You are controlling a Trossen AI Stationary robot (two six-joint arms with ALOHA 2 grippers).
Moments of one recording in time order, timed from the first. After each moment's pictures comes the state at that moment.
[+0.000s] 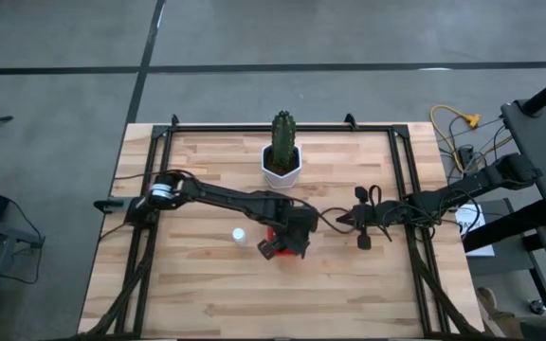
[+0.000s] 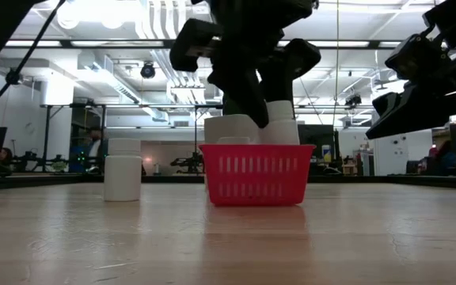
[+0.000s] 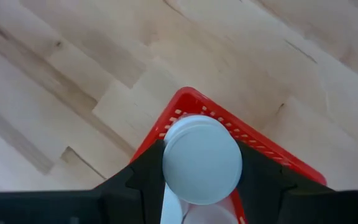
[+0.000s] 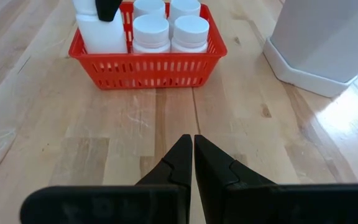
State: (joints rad) left arm -0.14 2.13 1.89 -0.90 0.14 0.77; right arm 0.26 0.87 0.16 0.17 0.28 0.14
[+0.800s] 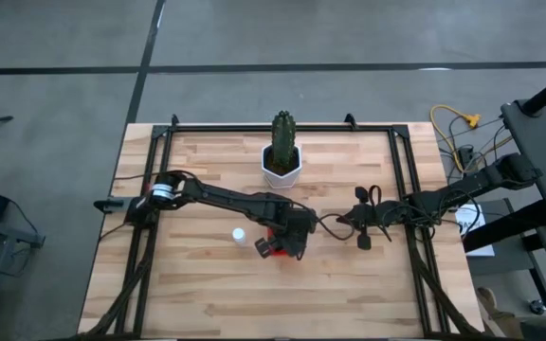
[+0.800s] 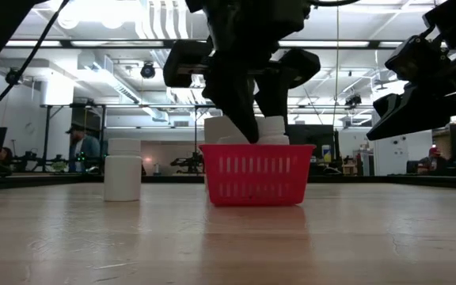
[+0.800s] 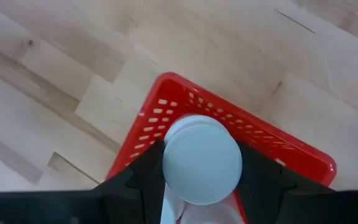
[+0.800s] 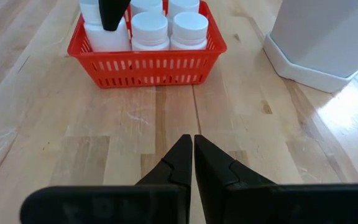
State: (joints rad) left arm -0.14 2.14 1.85 -0.89 0.13 0.87; right arm 0.26 0.87 0.16 0.16 0.28 0.16
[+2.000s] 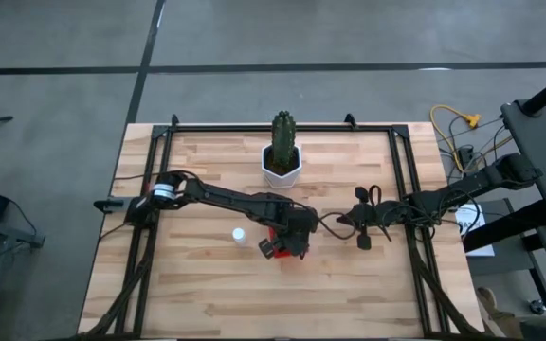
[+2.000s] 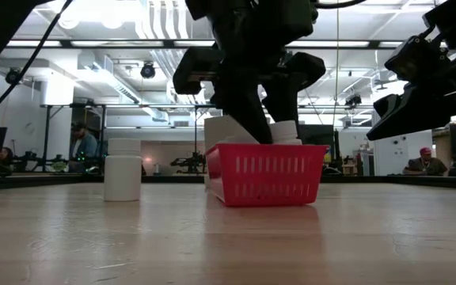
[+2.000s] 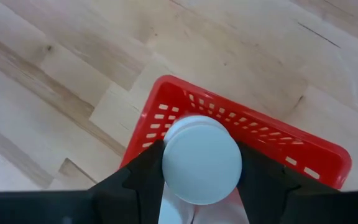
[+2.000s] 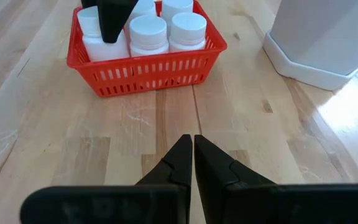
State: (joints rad) left arm -0.13 2.14 1.83 -0.81 0.14 0.84; right arm 0.26 0.87 0.16 0.16 0.28 0.17
